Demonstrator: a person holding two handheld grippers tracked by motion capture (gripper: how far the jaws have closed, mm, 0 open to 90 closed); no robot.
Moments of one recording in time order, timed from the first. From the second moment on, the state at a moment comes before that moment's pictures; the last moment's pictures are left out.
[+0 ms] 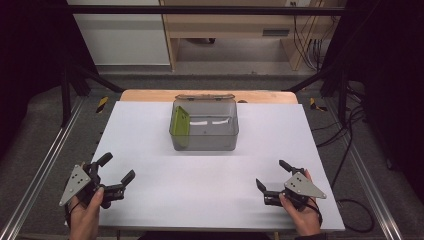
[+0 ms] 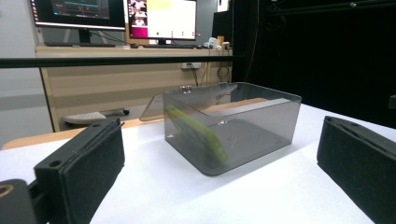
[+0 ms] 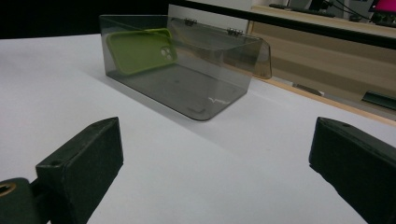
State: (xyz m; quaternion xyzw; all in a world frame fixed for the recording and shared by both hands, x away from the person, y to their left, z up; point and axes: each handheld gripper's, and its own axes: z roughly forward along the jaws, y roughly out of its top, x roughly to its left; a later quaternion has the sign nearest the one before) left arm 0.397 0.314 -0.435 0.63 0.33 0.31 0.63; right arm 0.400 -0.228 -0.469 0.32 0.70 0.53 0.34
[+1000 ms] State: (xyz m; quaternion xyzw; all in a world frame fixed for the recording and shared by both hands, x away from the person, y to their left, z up) left arm 0.401 0.299 -0.460 0.66 0.32 0.28 0.62; right arm 0.399 -0.226 -0.470 0.31 0.71 0.53 0.35
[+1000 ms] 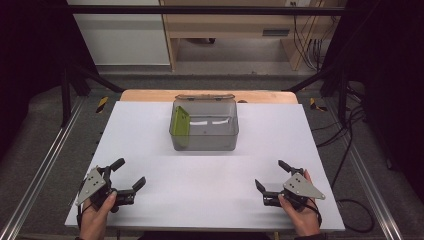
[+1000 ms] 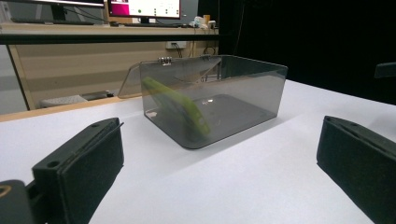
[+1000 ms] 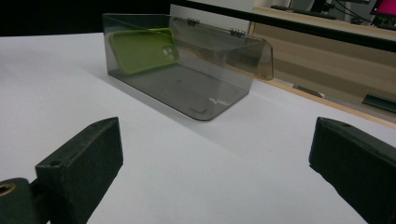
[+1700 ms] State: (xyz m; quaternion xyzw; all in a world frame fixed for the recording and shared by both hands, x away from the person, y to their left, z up) left arm 0.405 0.288 -0.466 0.68 0.33 0.28 0.60; right arm 0.402 -0.215 -0.468 0.31 0.70 0.56 0.33
